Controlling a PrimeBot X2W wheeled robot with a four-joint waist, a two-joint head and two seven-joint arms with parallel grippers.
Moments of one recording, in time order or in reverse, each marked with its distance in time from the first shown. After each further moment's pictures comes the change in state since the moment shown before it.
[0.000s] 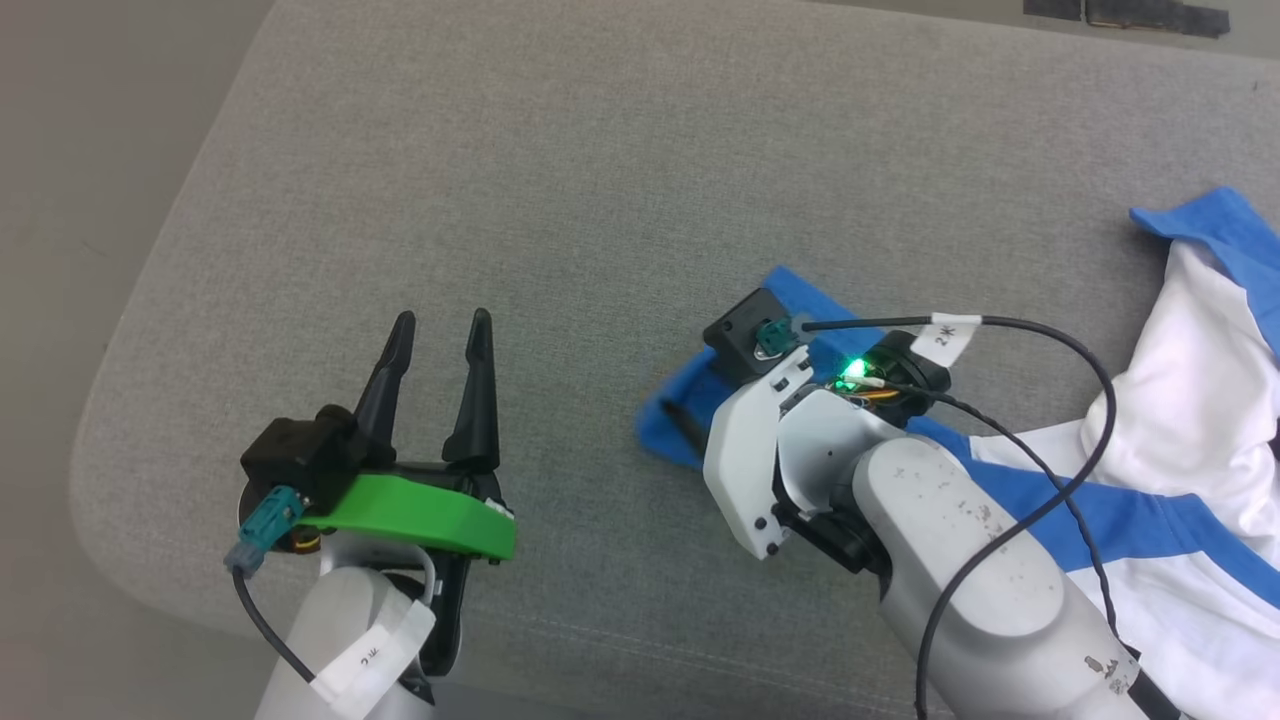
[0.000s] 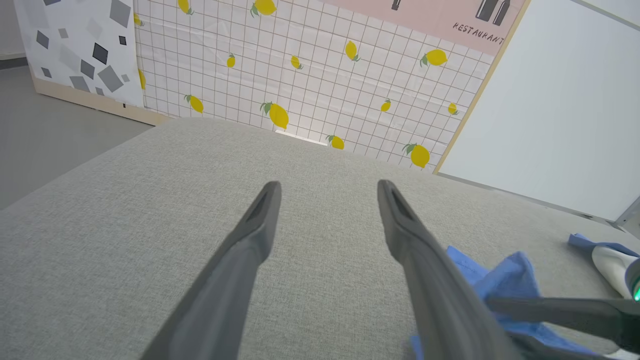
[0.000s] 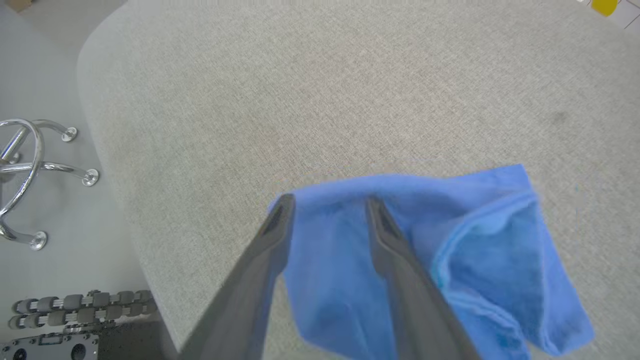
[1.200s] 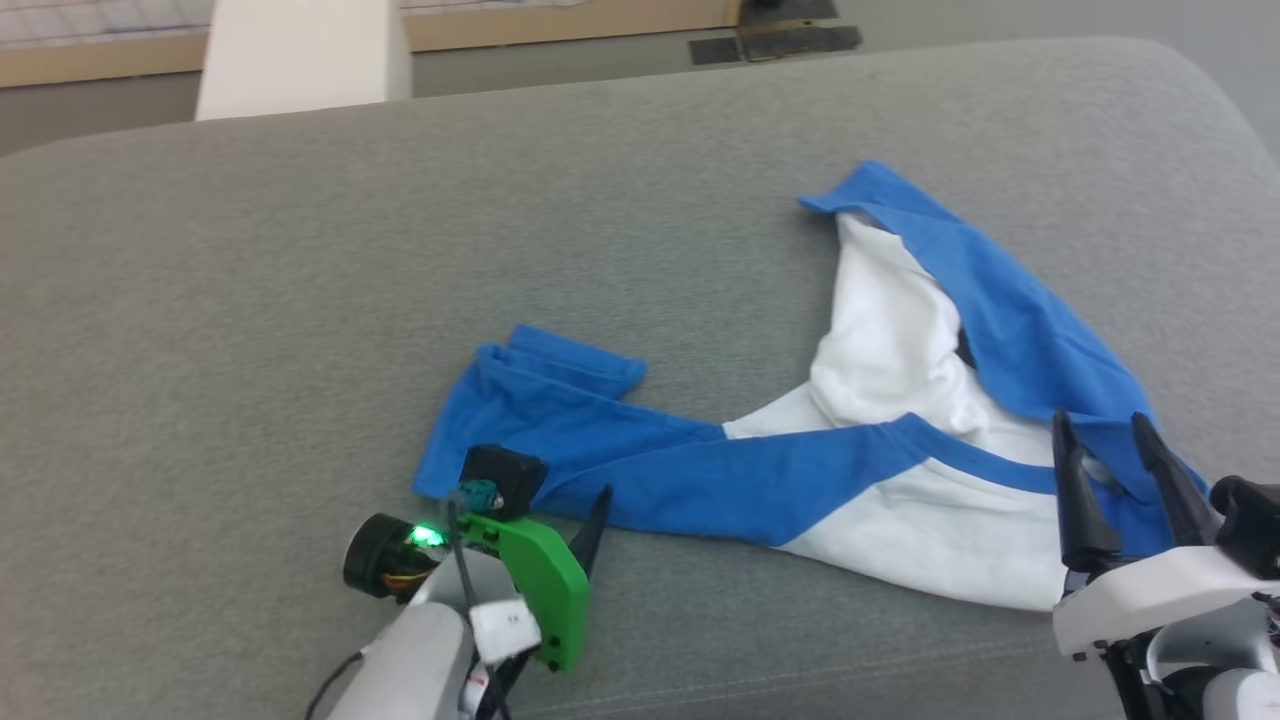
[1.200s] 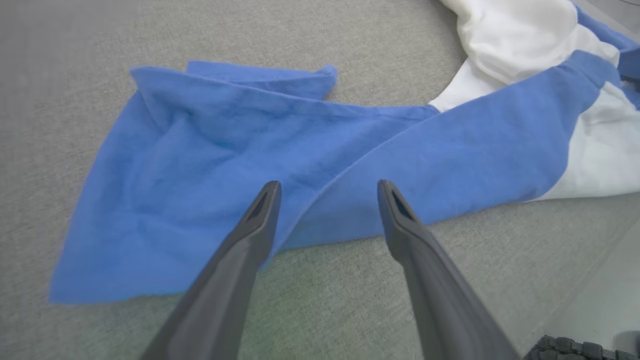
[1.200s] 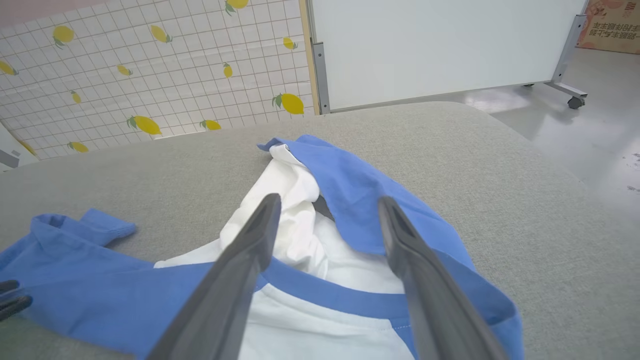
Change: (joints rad) left arm -0.036 0.058 -0.236 0.230 0.117 -0.042 0.388; right arm 0.606 -0.003 -0.698 -0.472 -0.067 0.000 -0.457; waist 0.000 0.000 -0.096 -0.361
